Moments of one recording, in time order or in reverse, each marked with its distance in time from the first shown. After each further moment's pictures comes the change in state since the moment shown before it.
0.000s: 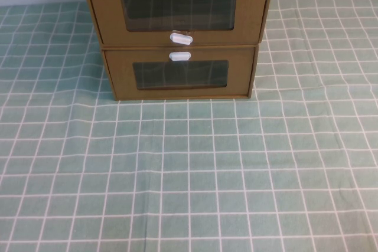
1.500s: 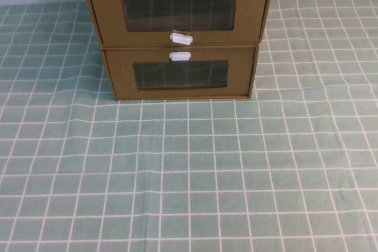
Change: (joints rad) right arm 0.000 -0.007 -0.233 0.026 -1.077 0.000; left arm 0.000 -0.004 -0.175 -0.113 -1.197 -0.140
